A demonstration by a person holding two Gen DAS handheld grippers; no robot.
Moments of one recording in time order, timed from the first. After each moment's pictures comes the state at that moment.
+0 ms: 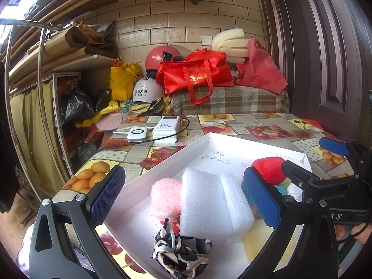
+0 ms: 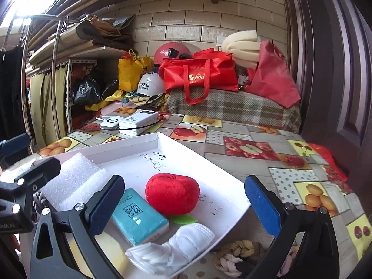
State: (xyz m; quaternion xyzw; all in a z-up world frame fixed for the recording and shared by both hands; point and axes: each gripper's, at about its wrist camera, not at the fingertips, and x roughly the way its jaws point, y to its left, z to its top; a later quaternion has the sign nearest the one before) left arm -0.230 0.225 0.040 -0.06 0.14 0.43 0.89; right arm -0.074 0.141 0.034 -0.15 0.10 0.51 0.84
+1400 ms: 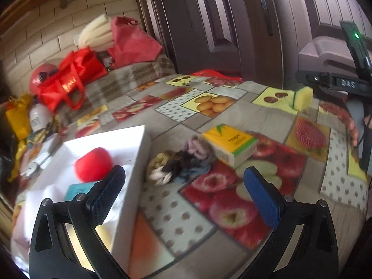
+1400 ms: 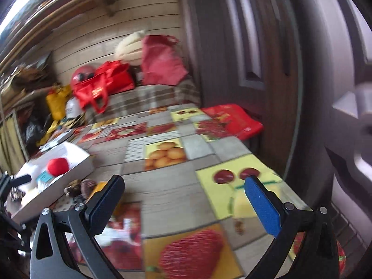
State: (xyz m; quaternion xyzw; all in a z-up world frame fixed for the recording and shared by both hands) left arm -0.077 0.074 0.028 0.05 0.27 0.15 0.95; right arm 0.083 -0.131 0.038 0.01 0.20 0.35 0.91
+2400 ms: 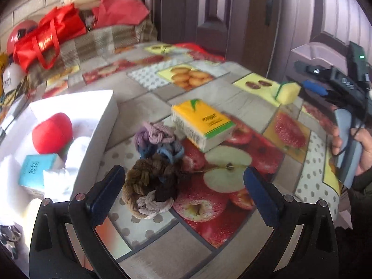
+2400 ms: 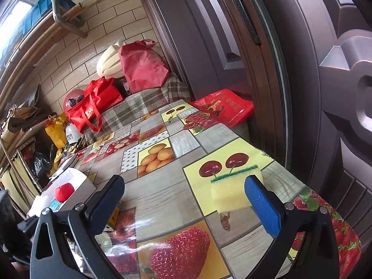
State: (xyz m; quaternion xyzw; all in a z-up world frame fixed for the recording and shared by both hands) left arm -0.062 0.074 0.015 -0.05 0.36 0.09 0.93; right arm 0.106 -0.156 0.028 0.10 0.24 0.36 0.89
